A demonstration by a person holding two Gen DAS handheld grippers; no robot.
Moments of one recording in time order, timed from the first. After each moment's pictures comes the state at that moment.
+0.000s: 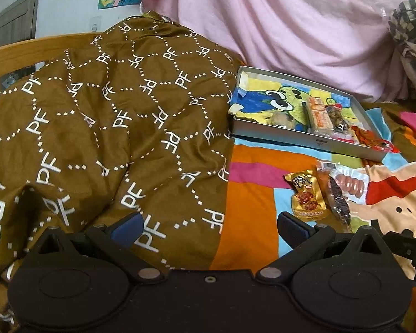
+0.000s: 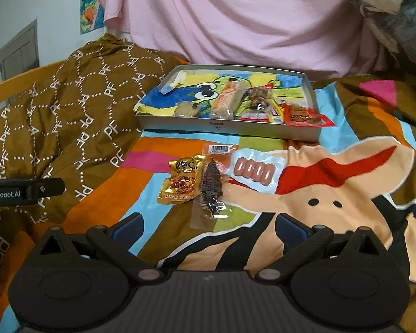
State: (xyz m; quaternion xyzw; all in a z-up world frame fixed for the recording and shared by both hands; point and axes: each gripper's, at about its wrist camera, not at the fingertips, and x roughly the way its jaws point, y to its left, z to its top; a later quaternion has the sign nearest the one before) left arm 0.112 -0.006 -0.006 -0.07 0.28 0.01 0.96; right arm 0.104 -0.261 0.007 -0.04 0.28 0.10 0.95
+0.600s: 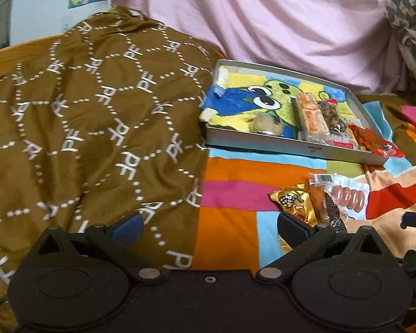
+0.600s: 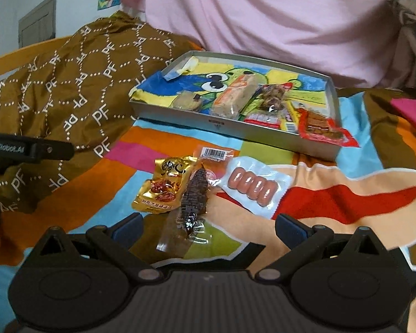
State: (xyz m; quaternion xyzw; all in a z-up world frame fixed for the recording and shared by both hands) left arm 0.182 -0.037 -0.004 -0.06 0.30 -0.02 0.95; right arm 0.170 -0.275 -0.008 -0.10 0.30 0.15 0.94
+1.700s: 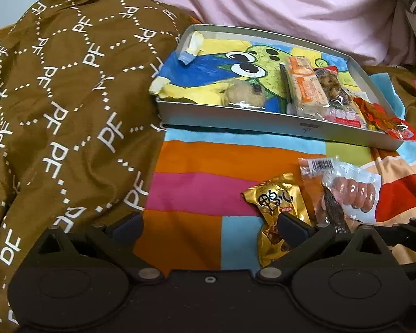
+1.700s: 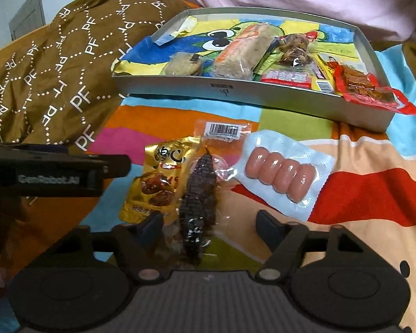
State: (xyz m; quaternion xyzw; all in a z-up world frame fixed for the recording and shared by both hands) left arm 0.248 -0.093 -0.039 -0.04 0.35 -0.02 0.94; right arm 0.237 -0.271 -0.039 -0.04 0.38 0.17 0.91
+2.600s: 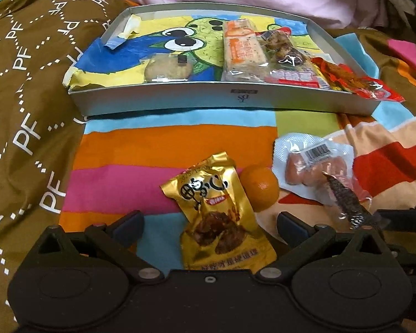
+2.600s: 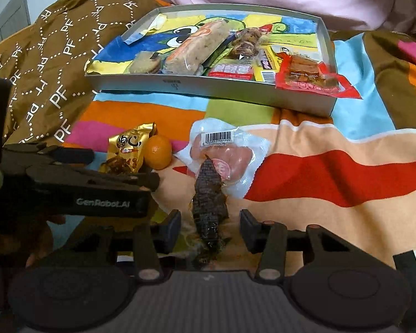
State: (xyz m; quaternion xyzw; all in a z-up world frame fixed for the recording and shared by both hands) left arm 0.272 -0.152 -0.060 -0.01 0.37 -0.08 0.93; right arm 0.226 -0.317 -0.024 -0.06 0.40 0.13 0.91
